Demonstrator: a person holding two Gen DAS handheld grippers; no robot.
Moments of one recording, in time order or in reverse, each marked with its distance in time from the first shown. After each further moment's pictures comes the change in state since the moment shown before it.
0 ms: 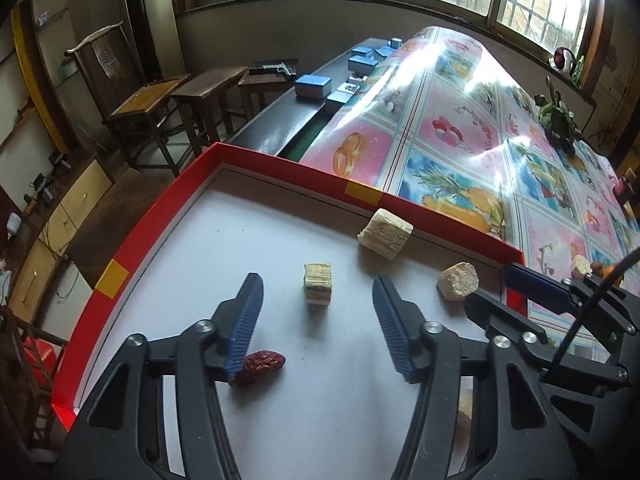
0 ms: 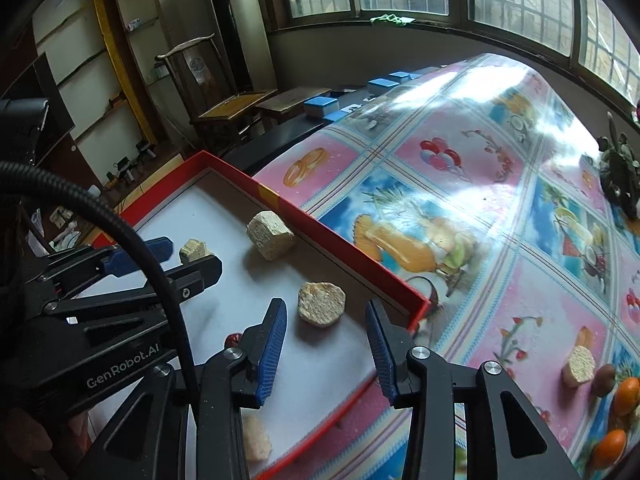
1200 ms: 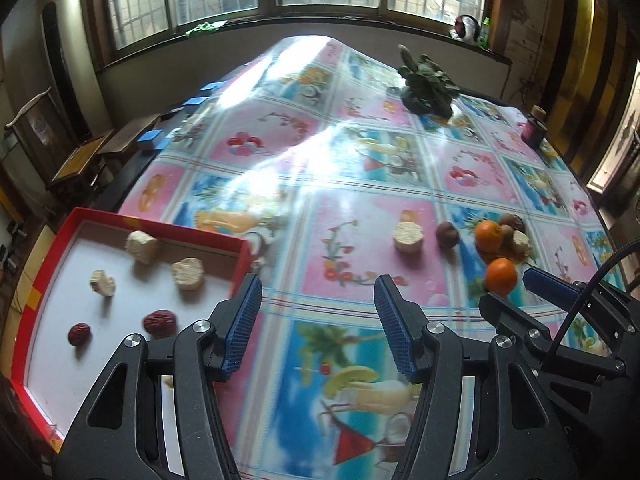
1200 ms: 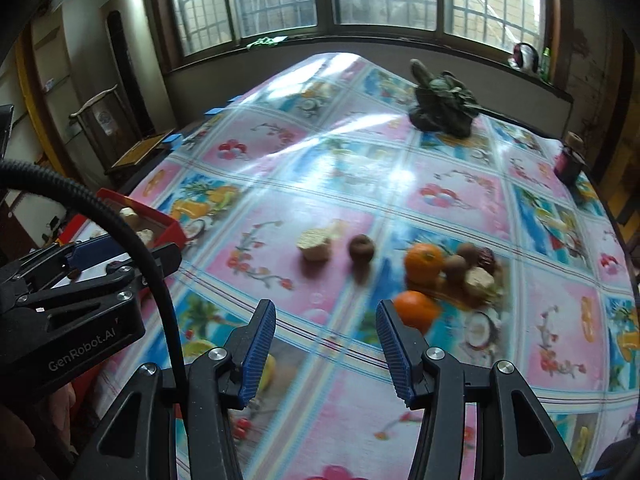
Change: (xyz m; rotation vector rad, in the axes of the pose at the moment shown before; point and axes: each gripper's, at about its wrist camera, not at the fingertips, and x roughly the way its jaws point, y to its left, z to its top) left arm -0.055 -0.186 -0.031 0.228 -0.065 -0.169; right arm -0.133 -0.129 -0.099 0.241 -0.066 -0.273
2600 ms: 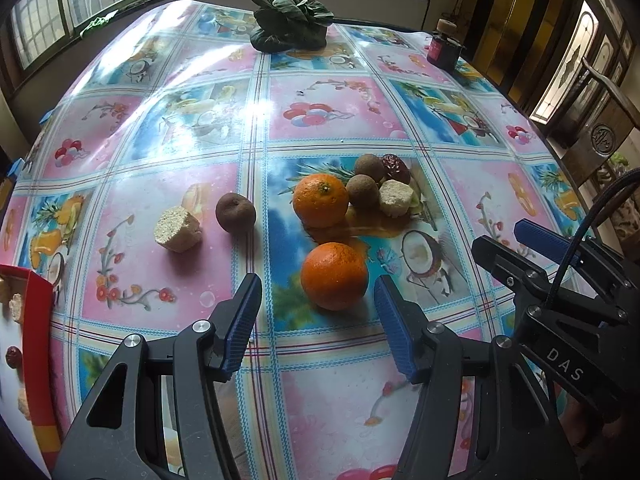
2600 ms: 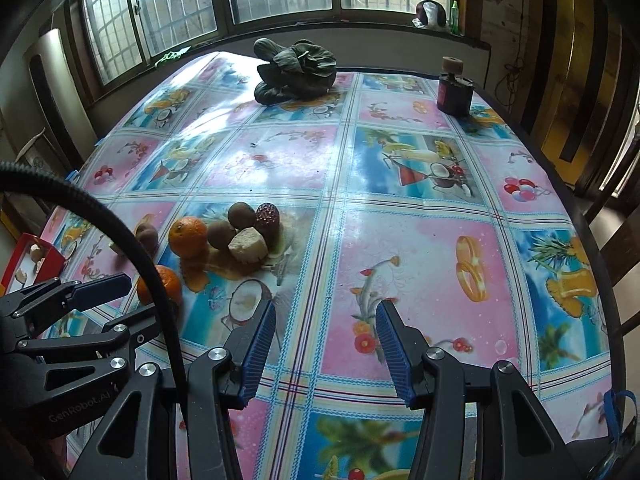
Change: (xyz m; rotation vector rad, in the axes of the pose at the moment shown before) left arm 0.066 -0.140 0.003 0.186 0.158 -0.203; right arm -0.001 -0.151 -0.032 0.192 0.025 -0.158
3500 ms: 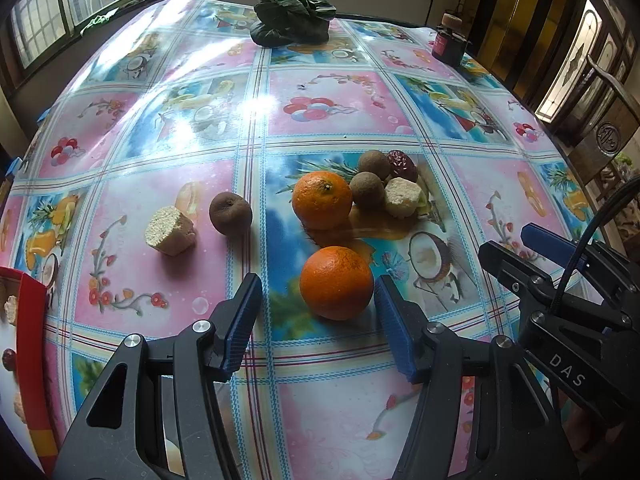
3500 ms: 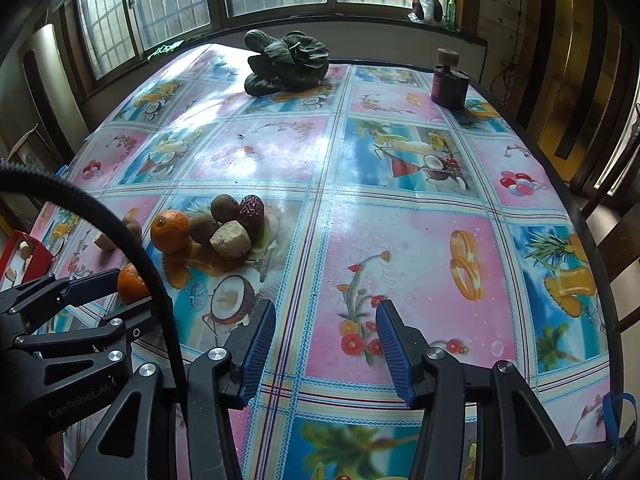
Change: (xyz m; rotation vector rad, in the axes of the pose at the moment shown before) left arm 0.009 0.000 0.002 -0.003 0.010 0.008; right arm 0.010 -0.004 -0.001 -0.003 0.024 -0.023
